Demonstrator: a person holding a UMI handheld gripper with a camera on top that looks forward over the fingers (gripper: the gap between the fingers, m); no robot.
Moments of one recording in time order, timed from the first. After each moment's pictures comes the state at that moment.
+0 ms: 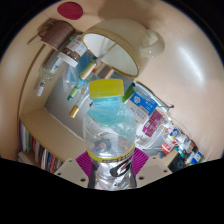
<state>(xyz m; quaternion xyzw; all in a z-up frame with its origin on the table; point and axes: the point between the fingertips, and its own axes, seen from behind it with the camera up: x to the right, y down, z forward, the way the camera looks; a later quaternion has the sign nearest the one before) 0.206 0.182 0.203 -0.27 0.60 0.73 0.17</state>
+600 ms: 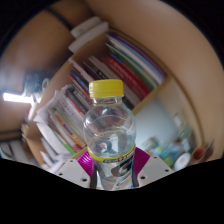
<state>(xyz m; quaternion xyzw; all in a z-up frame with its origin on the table) 0.320 0.163 0.430 -0.64 0.17 0.31 0.68</state>
